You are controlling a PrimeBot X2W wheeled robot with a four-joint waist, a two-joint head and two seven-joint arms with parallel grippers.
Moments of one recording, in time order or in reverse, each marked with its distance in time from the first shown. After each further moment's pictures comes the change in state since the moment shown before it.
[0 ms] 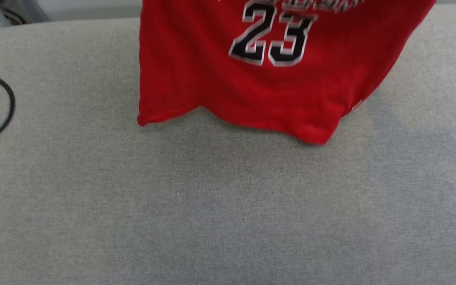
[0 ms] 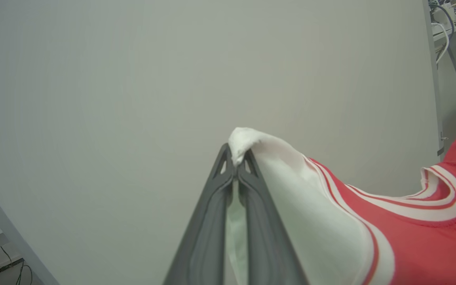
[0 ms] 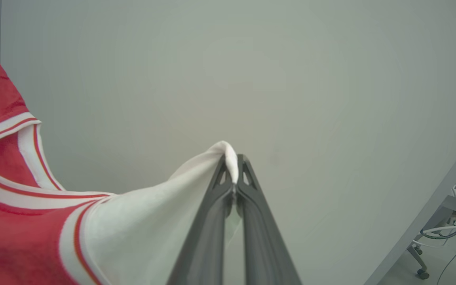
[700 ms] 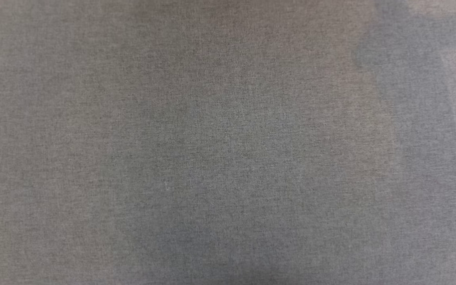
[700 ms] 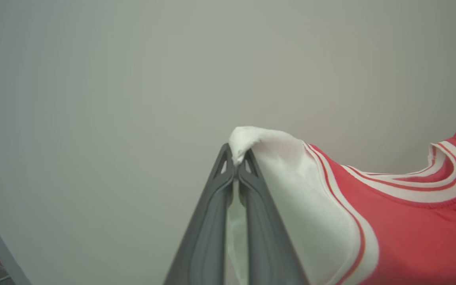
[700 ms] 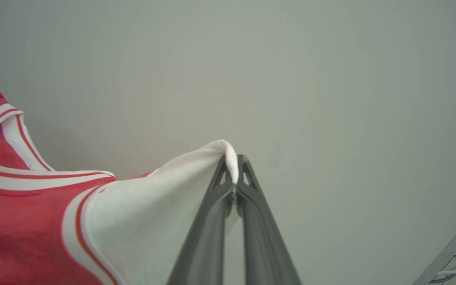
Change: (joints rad) left arm -0.405 -0.164 0.020 0.515 0.079 -0.109 -0.171; right arm -0.659 0.103 0.219 0.514 -0.093 0.000 -0.131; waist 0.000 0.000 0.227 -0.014
